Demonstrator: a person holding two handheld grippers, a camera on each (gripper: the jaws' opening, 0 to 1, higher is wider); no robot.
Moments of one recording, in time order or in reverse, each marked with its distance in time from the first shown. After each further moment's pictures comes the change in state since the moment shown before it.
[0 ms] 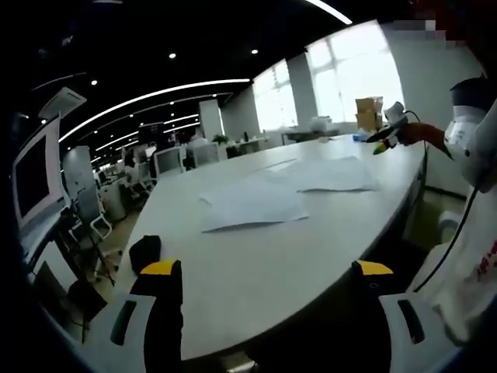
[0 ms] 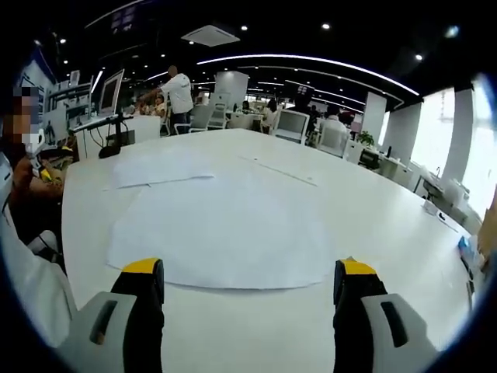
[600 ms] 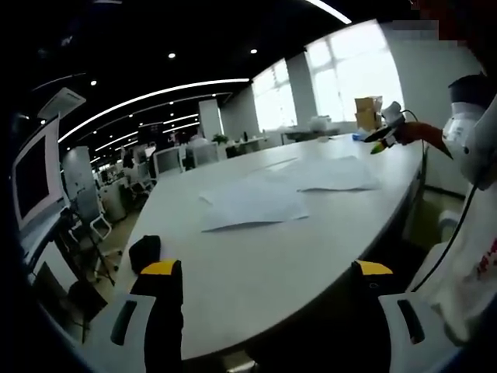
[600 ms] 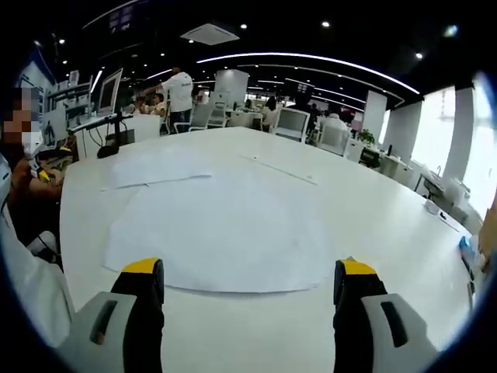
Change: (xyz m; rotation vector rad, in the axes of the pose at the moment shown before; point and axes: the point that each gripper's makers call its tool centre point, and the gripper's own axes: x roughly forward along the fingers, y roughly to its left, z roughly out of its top) left arm 0.001 0.000 0.000 0.001 0.000 -0.003; right arm 0.007 -0.001 0.001 0.000 0.008 0.004
